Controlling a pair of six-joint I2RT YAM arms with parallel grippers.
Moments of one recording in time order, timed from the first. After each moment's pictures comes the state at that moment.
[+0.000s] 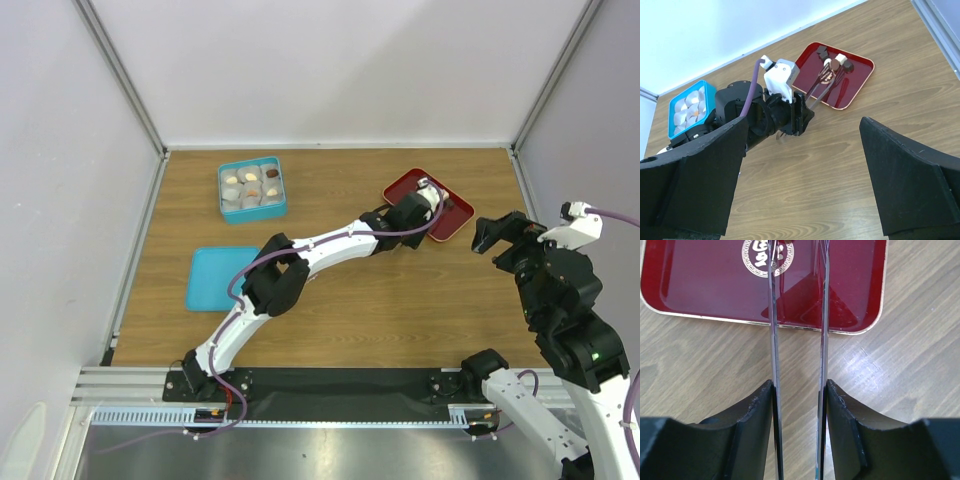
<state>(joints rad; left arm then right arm) -0.97 2.41 2.04 -0.30 -0.20 -0.16 0.41 0.55 1.13 -0.73 0.49 0.46</state>
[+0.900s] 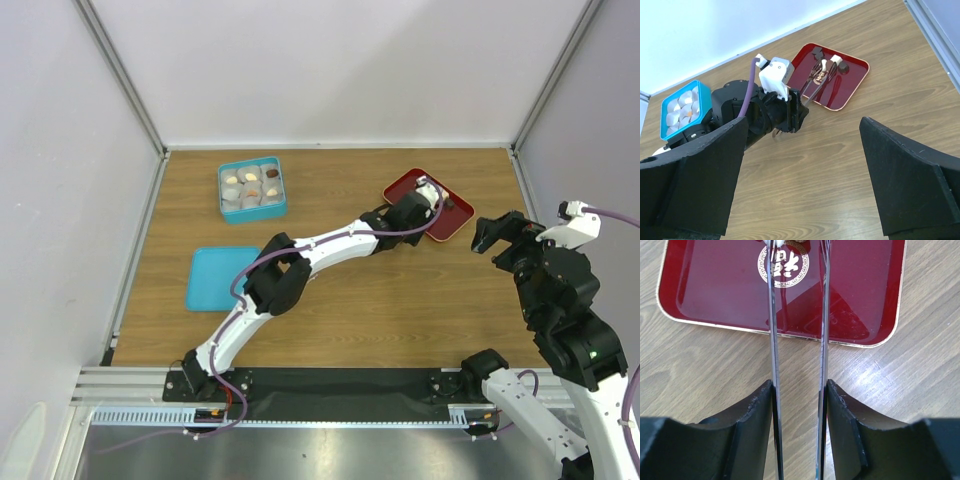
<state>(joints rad) -0.97 2.42 2.06 -0.26 -0.25 -0.15 0.41 0.56 1.12 -0.72 0.50 0.44</state>
